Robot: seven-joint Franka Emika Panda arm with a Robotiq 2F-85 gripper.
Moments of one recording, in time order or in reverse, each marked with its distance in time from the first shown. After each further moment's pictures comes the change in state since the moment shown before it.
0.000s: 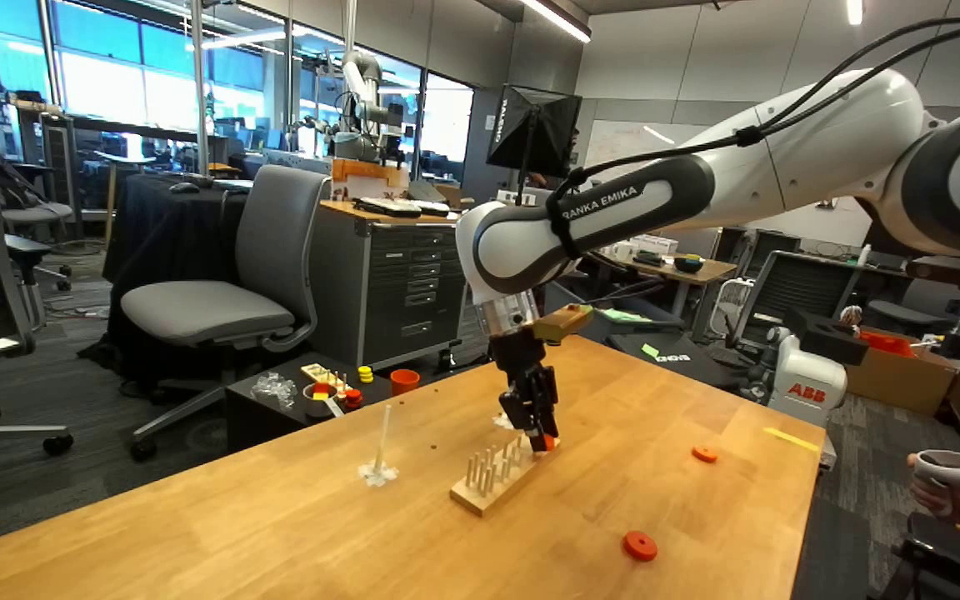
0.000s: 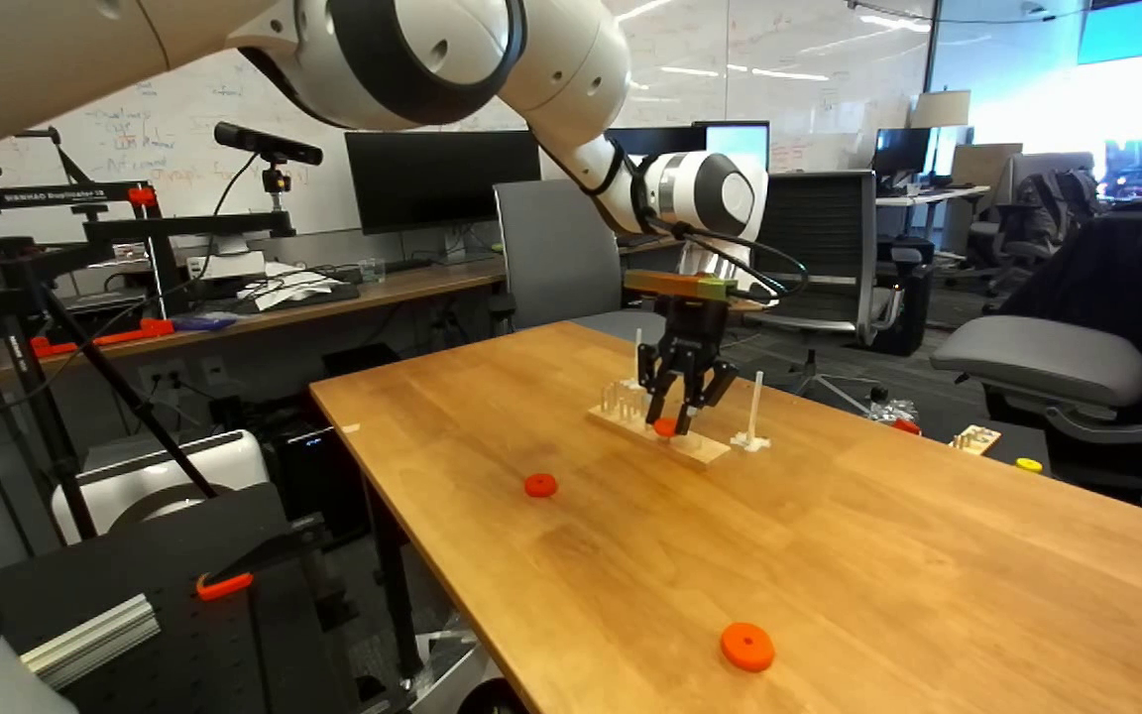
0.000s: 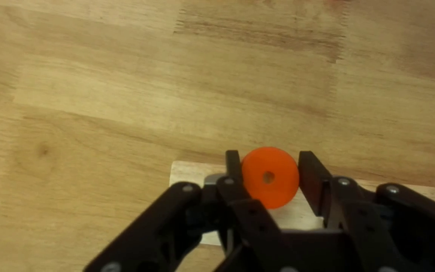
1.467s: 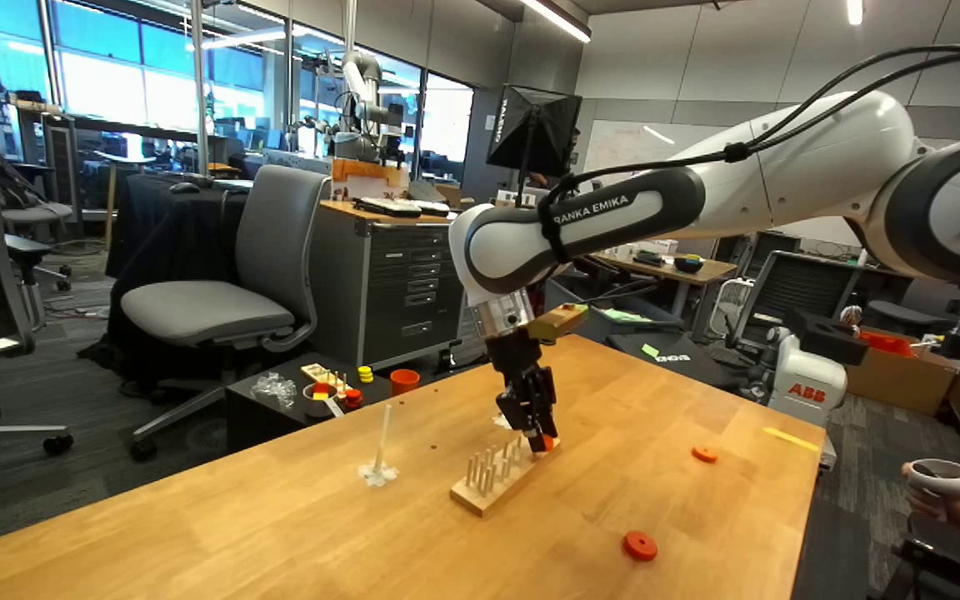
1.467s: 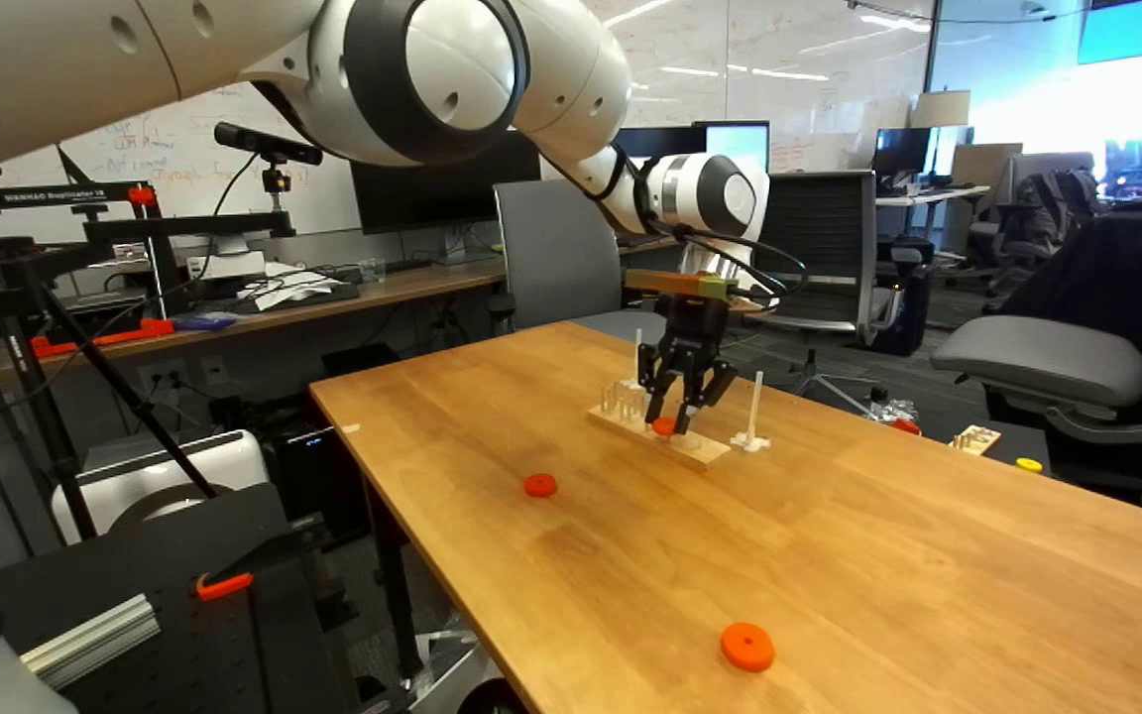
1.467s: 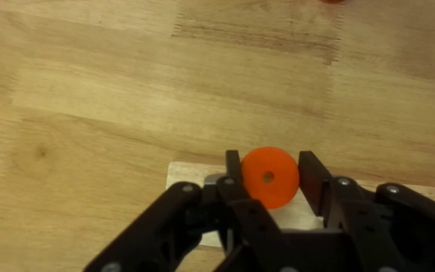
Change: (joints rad) arm 0.009 0.073 -0.001 0.131 0.000 -0.091 0.003
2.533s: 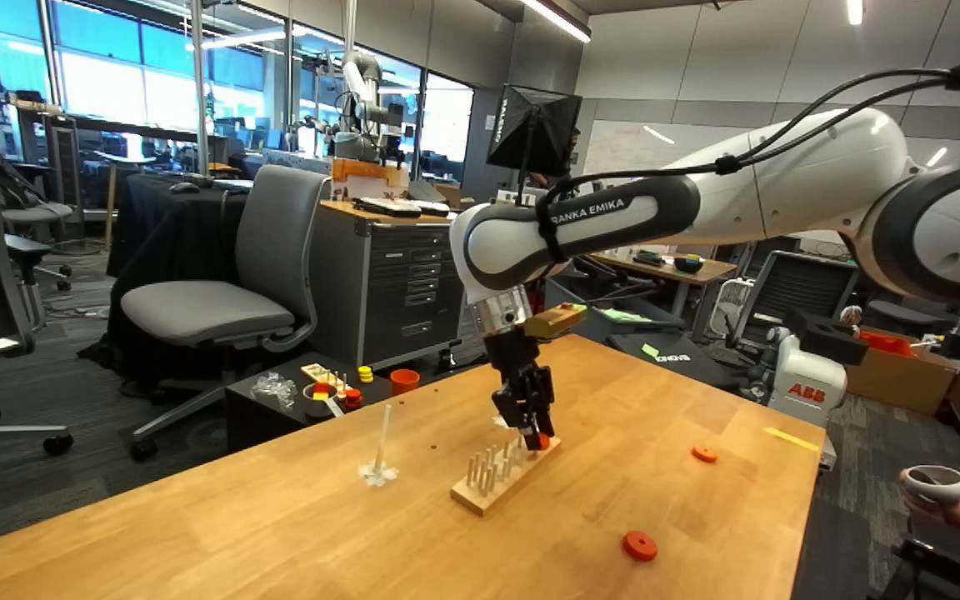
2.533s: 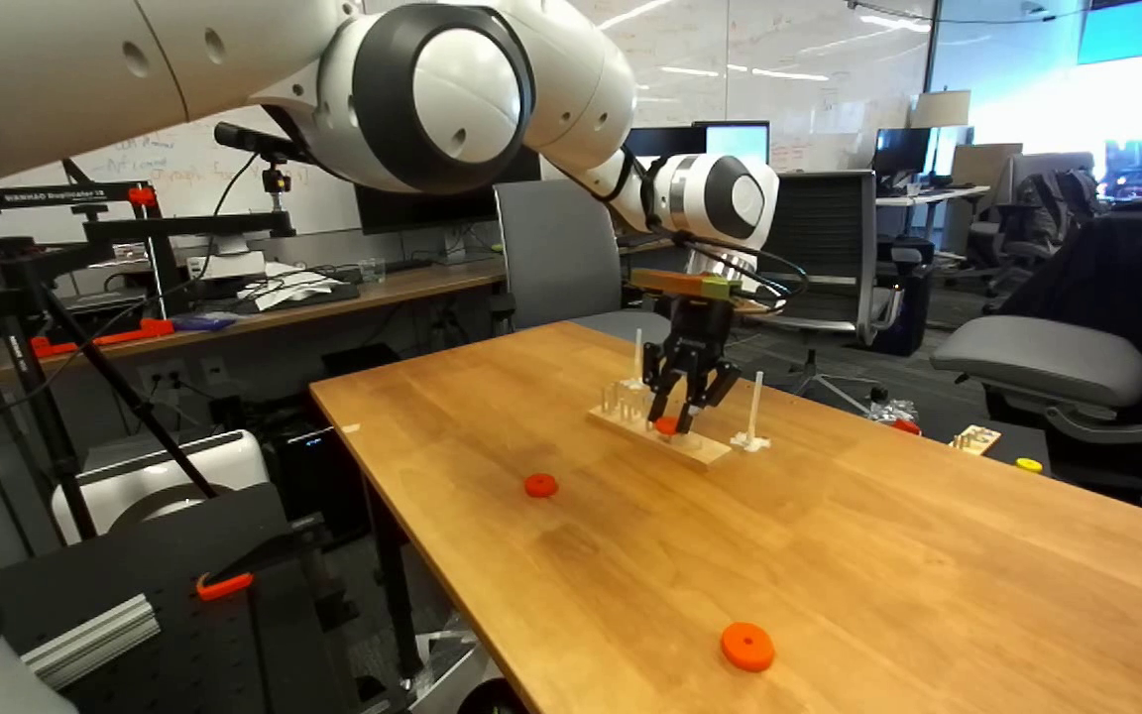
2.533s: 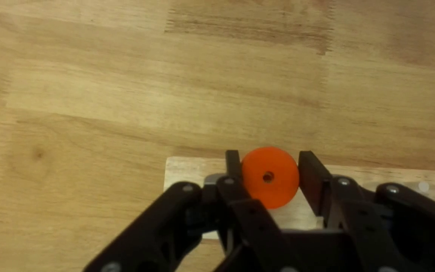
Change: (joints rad) arm -0.008 0.053 0.000 0.098 0.024 -0.042 0.024
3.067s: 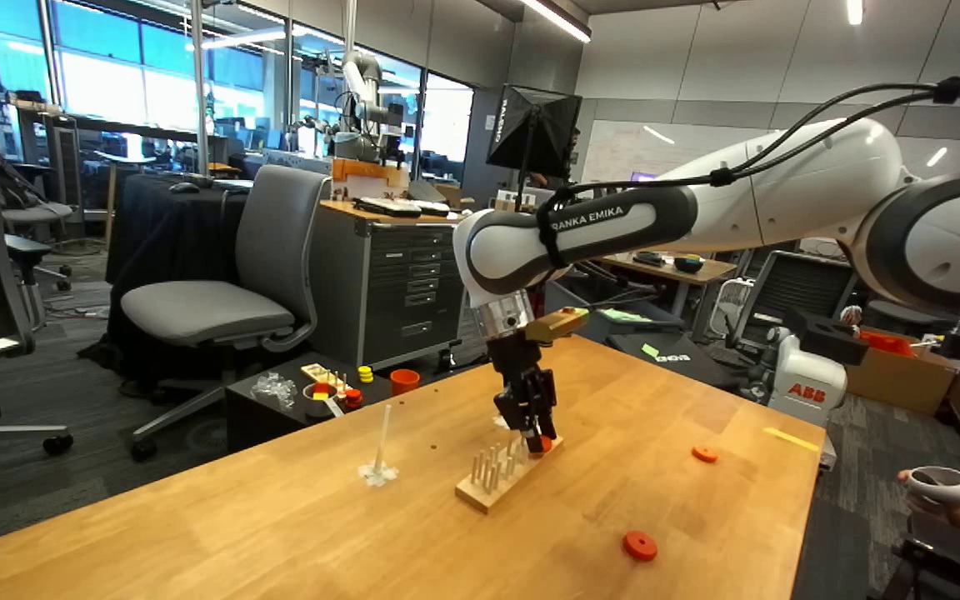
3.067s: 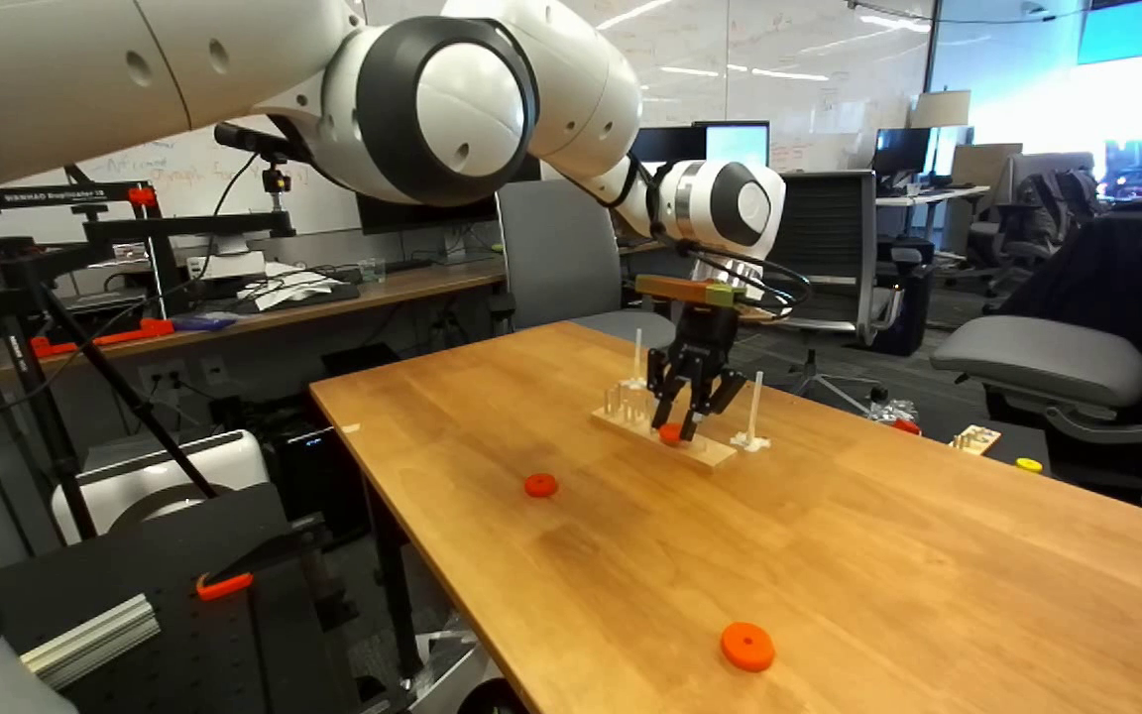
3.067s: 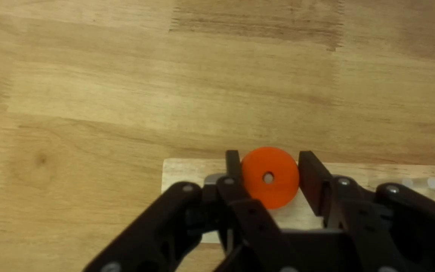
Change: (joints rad) arm -0.011 0.023 0.001 0.023 0.000 -0.005 0.010
